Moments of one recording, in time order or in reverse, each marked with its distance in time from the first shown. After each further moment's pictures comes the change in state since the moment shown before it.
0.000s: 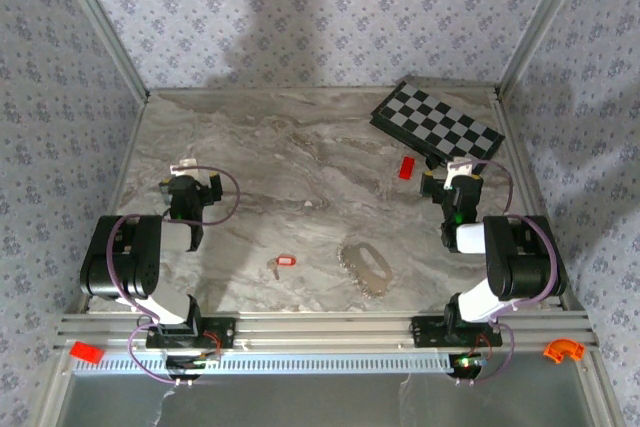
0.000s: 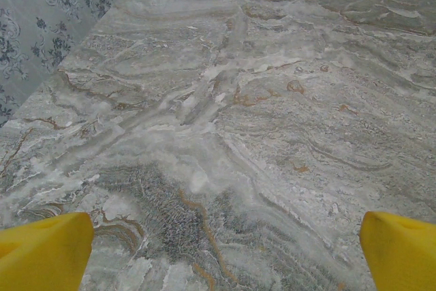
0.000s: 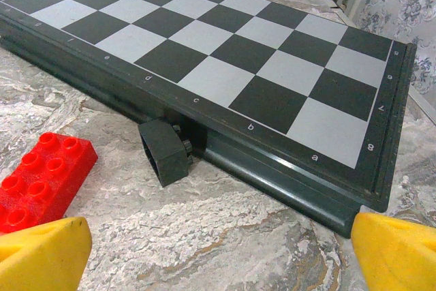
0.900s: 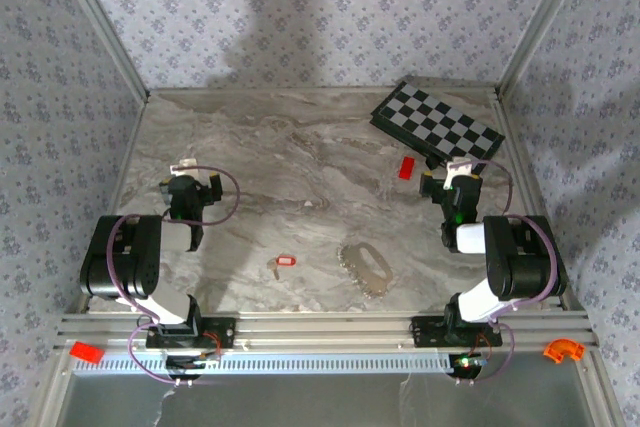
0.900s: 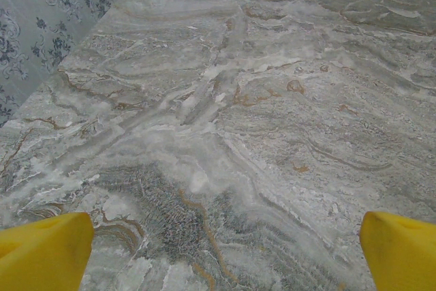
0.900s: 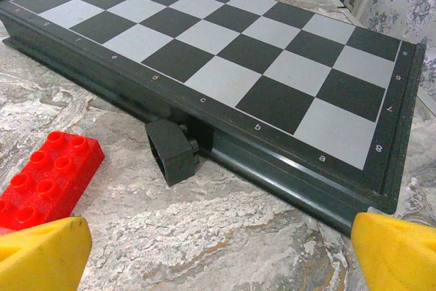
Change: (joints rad) left arm 0.000 0.000 0.000 0.000 0.000 0.000; right arm -0.002 0.000 0.000 0.000 -0.019 0.000
